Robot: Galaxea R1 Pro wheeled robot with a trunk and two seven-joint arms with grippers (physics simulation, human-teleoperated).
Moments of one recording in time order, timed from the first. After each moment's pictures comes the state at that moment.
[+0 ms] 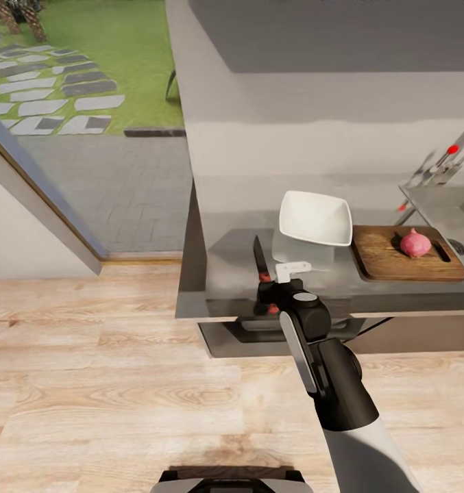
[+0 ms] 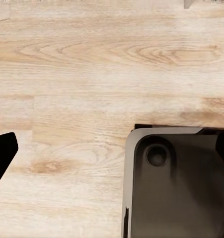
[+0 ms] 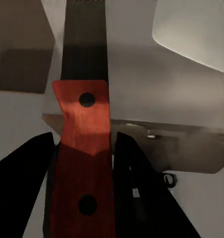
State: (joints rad) left arm 0.17 0.17 -0.14 -0.67 0.25 -0.59 0.05; right arm -0.67 0.17 0.27 -1.57 -0.03 0.95 -0.26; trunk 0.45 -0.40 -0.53
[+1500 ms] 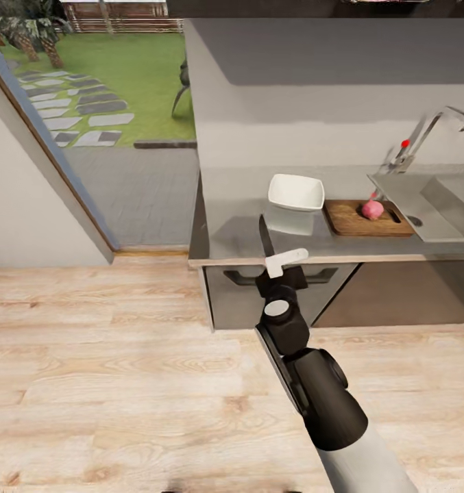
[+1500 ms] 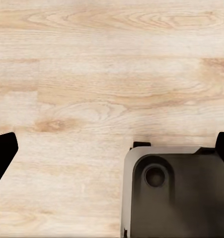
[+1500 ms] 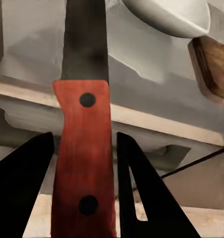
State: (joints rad) left arm 0.17 0.16 -0.15 -0.67 0.25 -0.58 0.05; right arm -0.67 0.17 0.48 -1.62 0.21 0.95 -0.48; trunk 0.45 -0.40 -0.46
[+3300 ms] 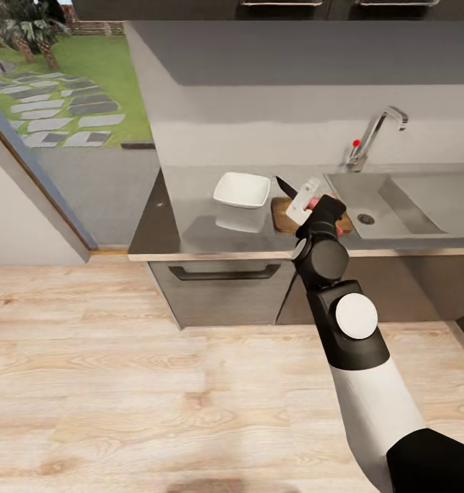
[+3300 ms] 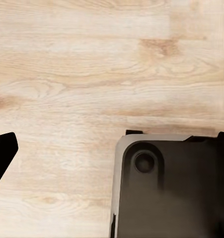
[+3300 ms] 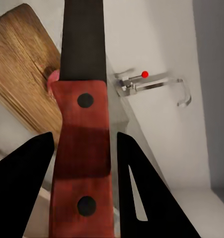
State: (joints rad) left arm 0.17 0.13 -0.15 -0.63 0.25 -0.58 0.05; right arm -0.95 0.12 0.30 -1.62 1.63 0.81 0.71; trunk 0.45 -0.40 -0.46
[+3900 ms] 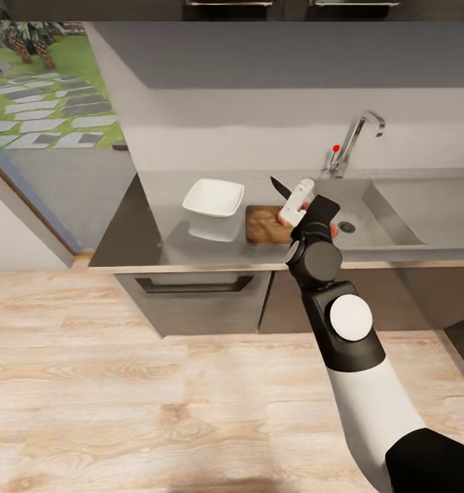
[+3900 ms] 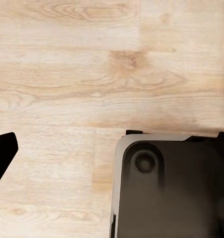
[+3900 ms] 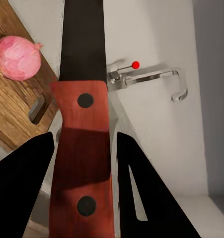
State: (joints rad) left arm 0.17 0.13 -0.15 -0.63 0.25 -0.58 0.05; right arm -0.95 0.13 0.34 -1.62 1.64 0.81 0.72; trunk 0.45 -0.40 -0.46
